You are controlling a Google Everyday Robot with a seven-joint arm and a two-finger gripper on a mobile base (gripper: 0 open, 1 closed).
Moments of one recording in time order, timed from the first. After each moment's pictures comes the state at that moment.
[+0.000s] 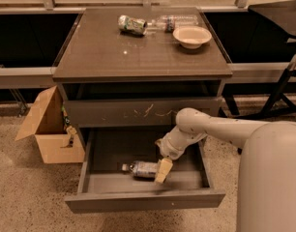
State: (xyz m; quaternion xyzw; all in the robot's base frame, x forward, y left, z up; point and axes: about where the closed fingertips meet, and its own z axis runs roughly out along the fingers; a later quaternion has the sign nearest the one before) arm 0.574 -0.044 0.474 -0.65 0.71 0.22 0.14
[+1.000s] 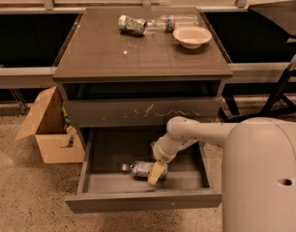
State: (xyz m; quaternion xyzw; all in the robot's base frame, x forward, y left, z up) arm 0.592 -0.025 0.430 -0.64 0.73 0.19 0.16
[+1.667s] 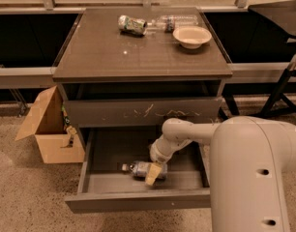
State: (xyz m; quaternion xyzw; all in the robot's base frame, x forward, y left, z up) arm 0.598 -0.012 0.403 -0.64 0.73 0.20 0.14
